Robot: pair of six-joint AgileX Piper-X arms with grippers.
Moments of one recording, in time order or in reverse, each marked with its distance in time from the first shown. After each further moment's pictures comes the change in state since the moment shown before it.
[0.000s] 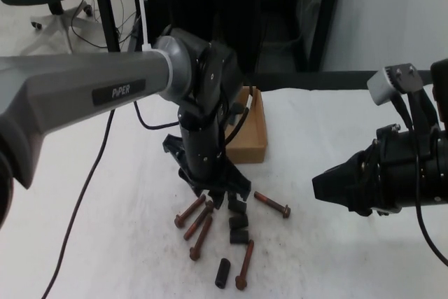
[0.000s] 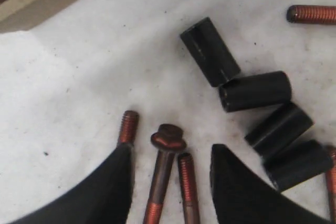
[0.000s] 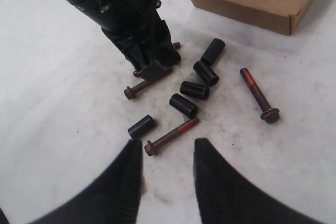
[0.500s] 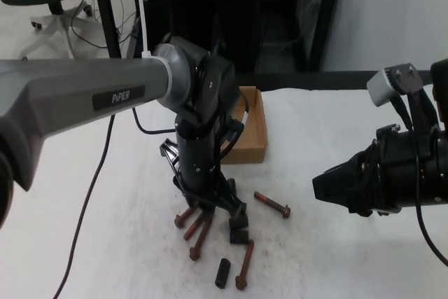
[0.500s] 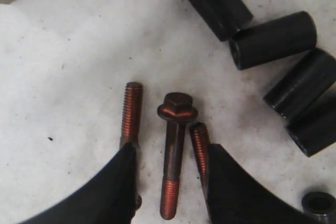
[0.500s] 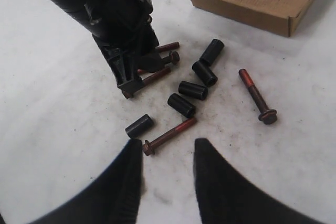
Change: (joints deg) left arm 0.0 0.0 1.7 2.0 -1.4 6.6; right arm 0.0 0.0 0.0 0.1 0.2 -1.0
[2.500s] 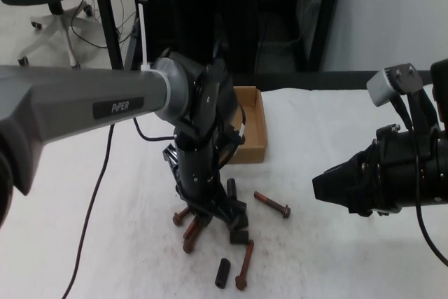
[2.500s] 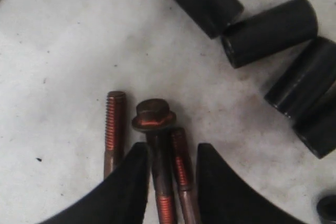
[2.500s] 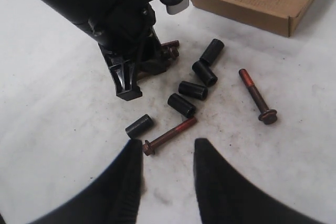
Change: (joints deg) left arm 0.0 0.0 2.9 -4.6 0.7 5.2; right arm 0.0 0.0 0.0 0.0 0.0 0.0
